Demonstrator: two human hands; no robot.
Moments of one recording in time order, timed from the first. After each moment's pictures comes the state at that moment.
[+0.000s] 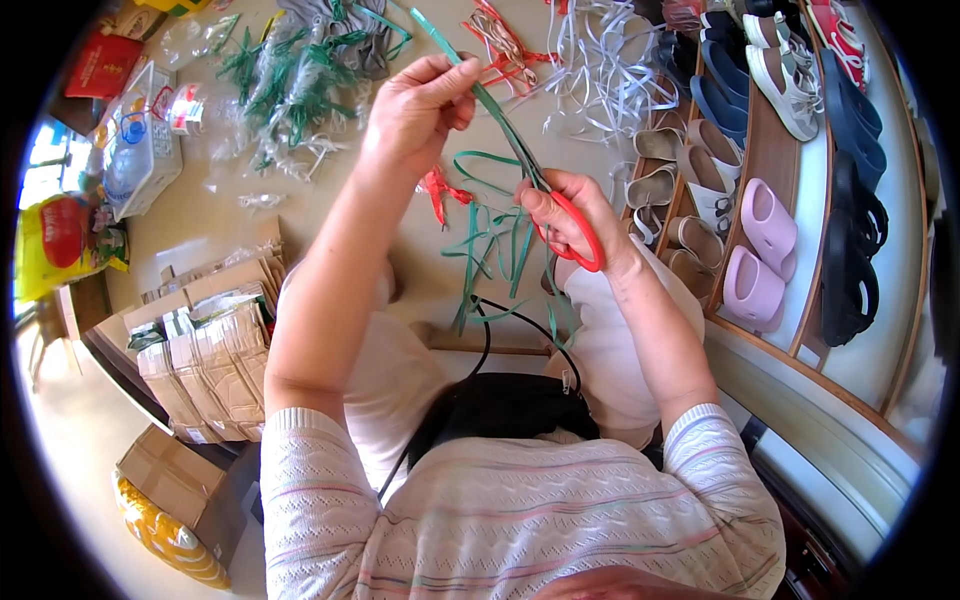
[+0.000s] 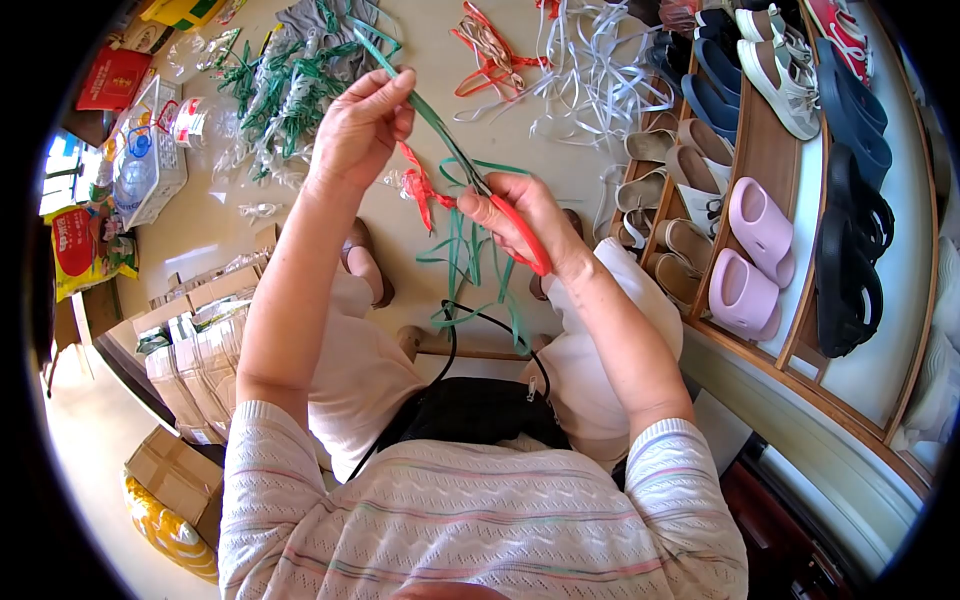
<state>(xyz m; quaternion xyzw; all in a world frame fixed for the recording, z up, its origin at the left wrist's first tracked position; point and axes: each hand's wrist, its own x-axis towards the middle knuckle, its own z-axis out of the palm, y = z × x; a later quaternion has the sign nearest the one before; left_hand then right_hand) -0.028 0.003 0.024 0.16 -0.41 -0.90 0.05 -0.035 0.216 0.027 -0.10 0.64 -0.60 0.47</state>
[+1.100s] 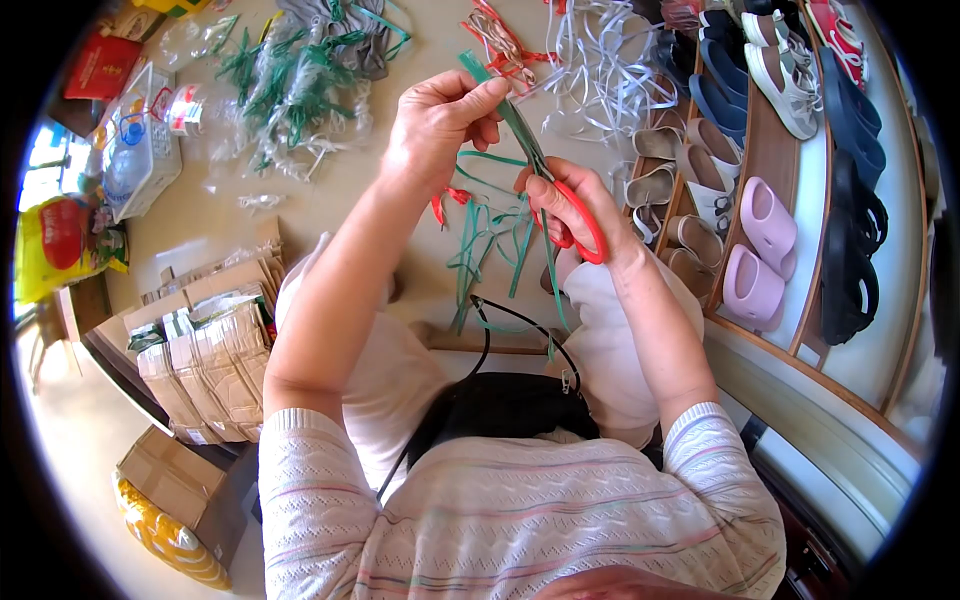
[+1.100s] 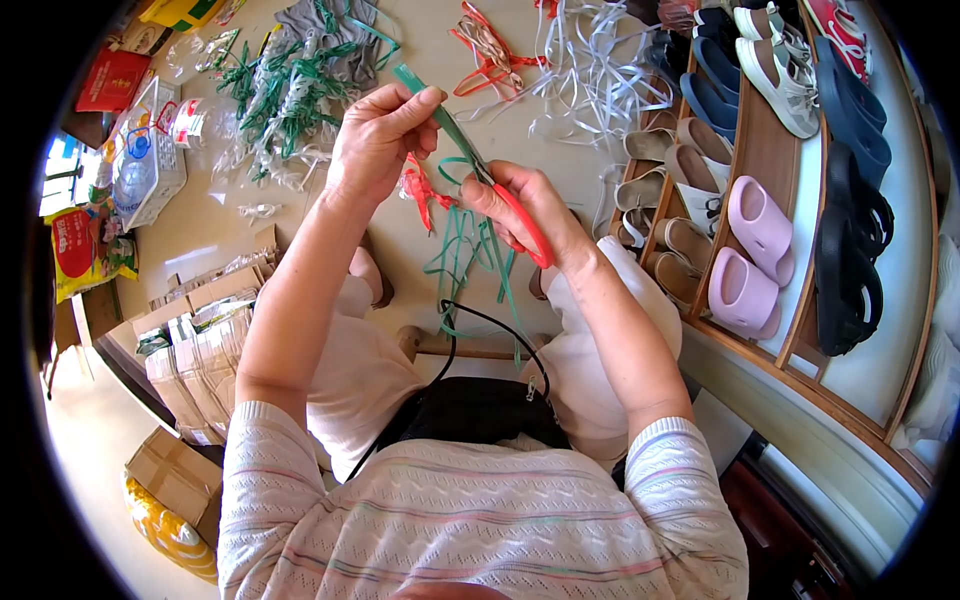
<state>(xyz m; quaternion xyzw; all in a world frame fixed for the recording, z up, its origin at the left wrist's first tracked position) -0.022 0.018 0.027 0.15 -0.51 -0.85 0.02 -0.039 0.214 0.032 -0.11 0.65 -0.61 0.44</state>
